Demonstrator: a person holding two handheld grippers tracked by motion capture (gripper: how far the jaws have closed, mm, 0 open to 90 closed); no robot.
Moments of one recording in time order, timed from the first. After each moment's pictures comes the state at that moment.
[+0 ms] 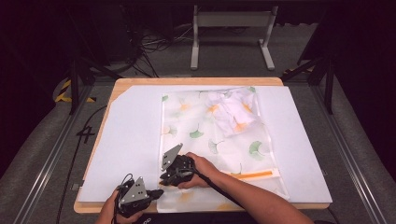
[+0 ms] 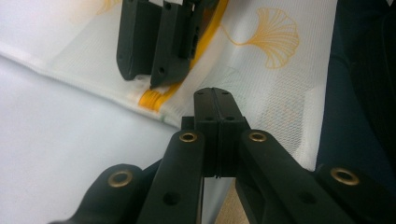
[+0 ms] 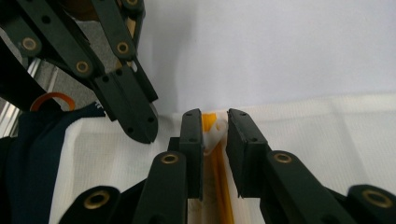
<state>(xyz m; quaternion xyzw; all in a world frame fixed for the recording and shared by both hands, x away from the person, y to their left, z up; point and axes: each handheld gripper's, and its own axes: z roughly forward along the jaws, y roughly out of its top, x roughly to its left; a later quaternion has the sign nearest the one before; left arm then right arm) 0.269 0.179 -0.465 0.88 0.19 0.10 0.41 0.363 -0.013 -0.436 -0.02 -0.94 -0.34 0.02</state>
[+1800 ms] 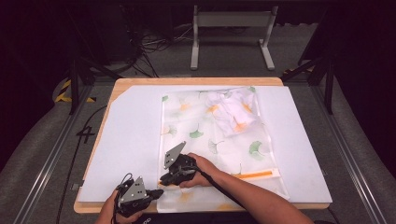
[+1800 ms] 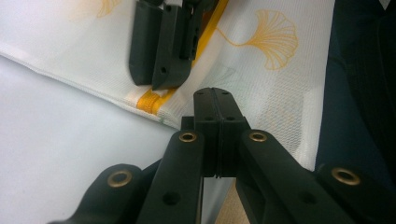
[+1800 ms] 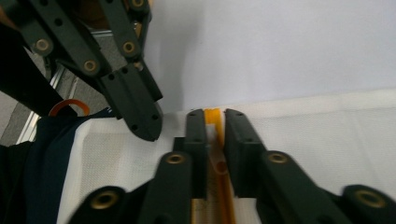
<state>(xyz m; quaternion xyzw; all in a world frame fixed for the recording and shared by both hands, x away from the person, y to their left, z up) 0.270 0.181 -0.465 0.88 0.19 0.10 0.42 0.368 -0.018 -0.445 -0.02 -0.93 -0.36 0.06</state>
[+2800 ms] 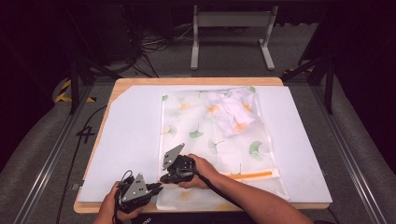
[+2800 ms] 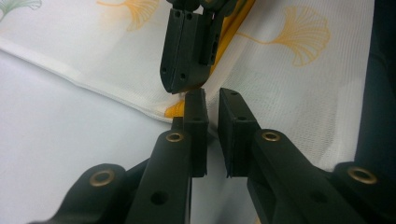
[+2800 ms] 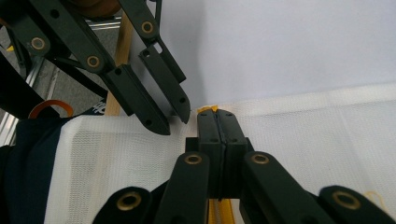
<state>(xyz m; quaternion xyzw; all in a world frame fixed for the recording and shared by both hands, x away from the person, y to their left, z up) 0.277 0.178 -0.460 0.89 0.19 0.14 0.39 0.362 -0.015 -0.439 -0.04 -0.93 -0.35 0.02</state>
